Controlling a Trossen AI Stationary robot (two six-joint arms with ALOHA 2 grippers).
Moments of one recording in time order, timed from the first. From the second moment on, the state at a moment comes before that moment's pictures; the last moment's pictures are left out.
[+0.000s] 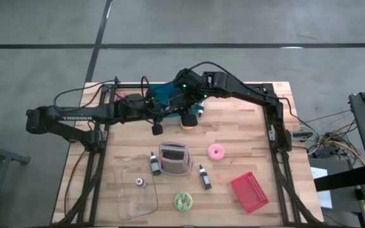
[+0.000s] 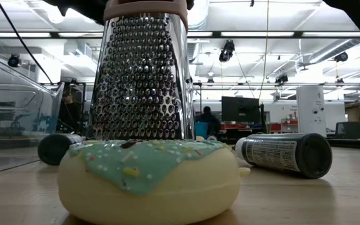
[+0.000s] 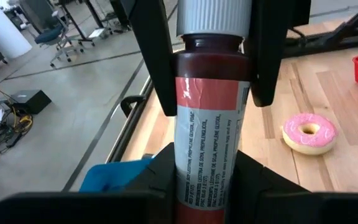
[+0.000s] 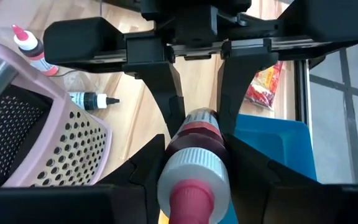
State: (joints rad) left arm 0.18 1.20 0.86 -0.01 -0.13 0.28; right arm -0.17 2.06 2.35 -1.11 -0.16 -0.36
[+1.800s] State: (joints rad) left arm -0.54 0.39 0.18 0.08 -0.34 0.08; right arm -0.05 1.54 1.65 -0.48 -0.63 -0.39
